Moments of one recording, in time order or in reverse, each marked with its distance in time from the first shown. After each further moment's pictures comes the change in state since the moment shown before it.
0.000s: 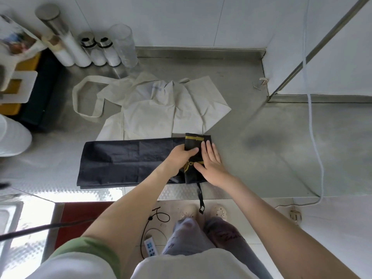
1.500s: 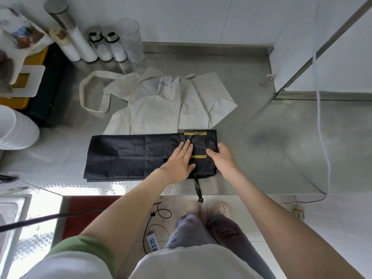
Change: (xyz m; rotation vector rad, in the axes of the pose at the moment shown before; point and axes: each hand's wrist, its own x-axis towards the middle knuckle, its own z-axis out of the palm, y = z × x) left_hand -0.020 -0.039 -0.026 1.248 -0.105 0.347; right_hand 0.016 -0.009 0.000 0.753 0.366 0.317
